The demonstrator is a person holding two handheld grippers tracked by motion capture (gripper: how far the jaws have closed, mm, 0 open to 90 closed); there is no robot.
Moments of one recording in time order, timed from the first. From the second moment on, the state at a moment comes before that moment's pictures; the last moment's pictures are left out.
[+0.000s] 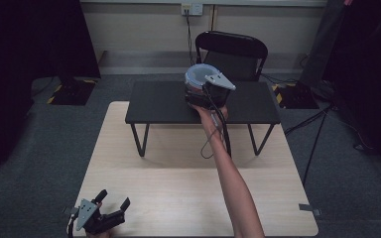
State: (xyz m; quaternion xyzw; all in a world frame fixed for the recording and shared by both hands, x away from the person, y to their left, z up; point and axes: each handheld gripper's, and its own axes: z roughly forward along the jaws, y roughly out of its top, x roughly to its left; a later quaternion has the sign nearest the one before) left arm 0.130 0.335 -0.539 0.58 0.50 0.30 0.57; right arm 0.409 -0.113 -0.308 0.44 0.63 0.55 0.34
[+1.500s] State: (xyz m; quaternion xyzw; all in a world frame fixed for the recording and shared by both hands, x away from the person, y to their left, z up) left arm 0.129 0.335 -0.540 0.58 0.49 0.31 0.57; right arm 0.394 -0.106 -0.321 0.45 0.61 0.54 0.36
